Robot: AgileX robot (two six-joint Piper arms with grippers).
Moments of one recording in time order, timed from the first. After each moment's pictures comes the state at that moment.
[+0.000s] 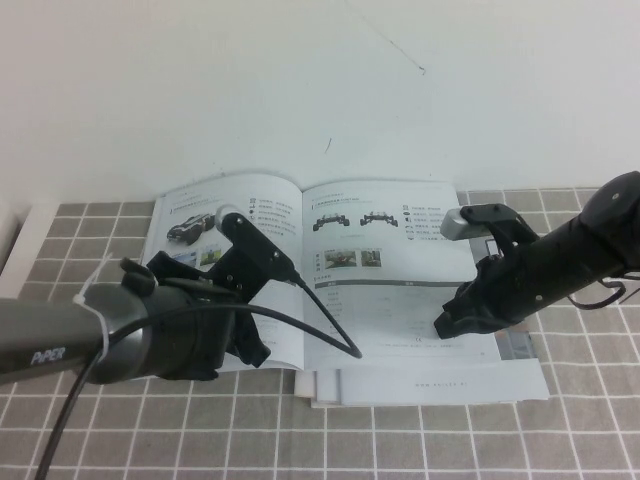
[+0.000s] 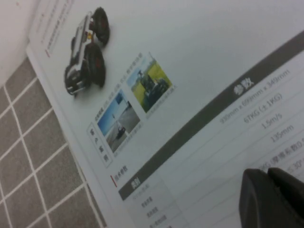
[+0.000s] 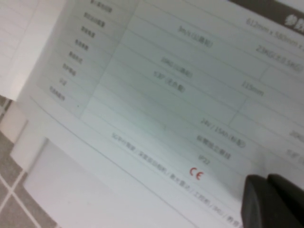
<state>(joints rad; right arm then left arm) 0.24 2.10 -1.29 0.88 0.75 -0.92 -0.54 1.84 -0.98 -1.74 -0.45 2.03</state>
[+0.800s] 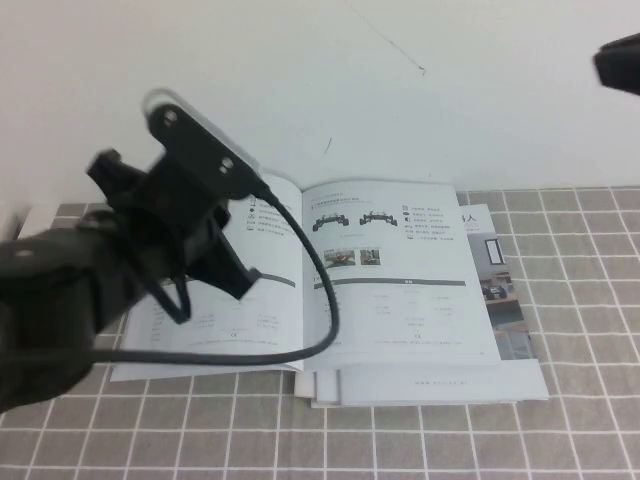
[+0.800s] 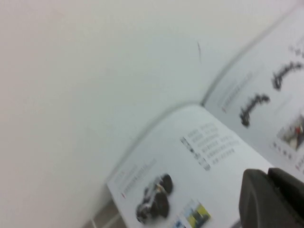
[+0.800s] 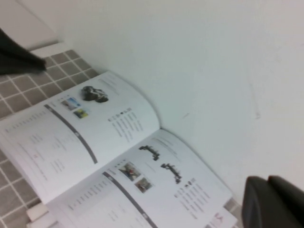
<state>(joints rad) 0.24 1.21 -1.27 0.63 0.73 -0.95 -0.54 1.36 -0.89 -1.74 -0.26 2.11</state>
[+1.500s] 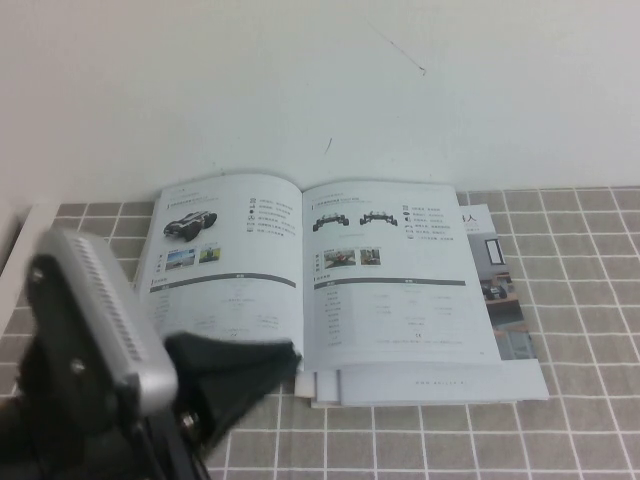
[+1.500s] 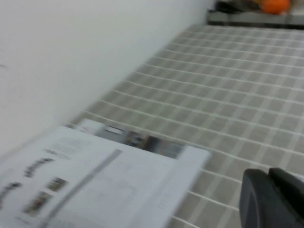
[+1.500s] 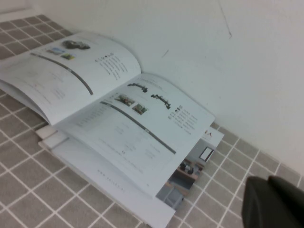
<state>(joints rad) 0.24 0.41 -0.60 0.37 0.66 -0.70 -0.54 0.84 -0.56 -1.55 0.40 1.73</state>
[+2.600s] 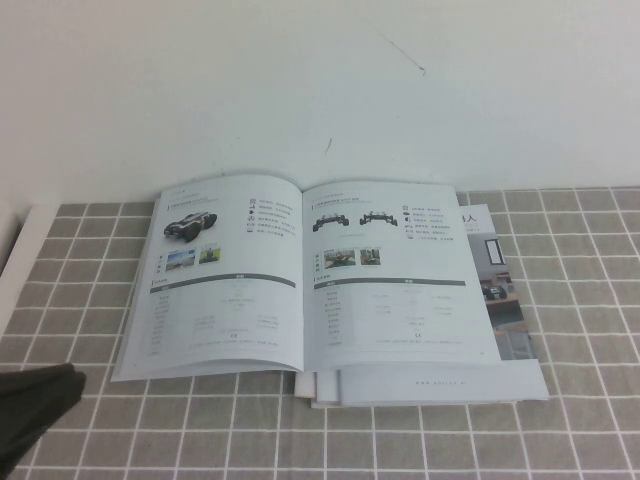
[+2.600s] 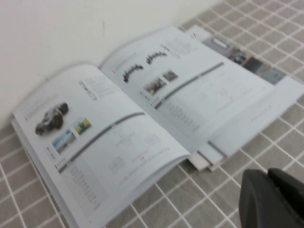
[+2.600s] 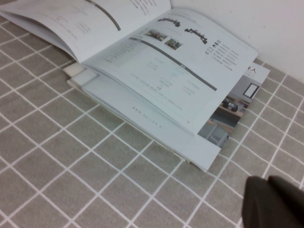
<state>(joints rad) 0.24 0.29 -0.32 0.41 0.63 -0.70 -0.20 0.53 -0.69 -0.51 0.78 0.60</state>
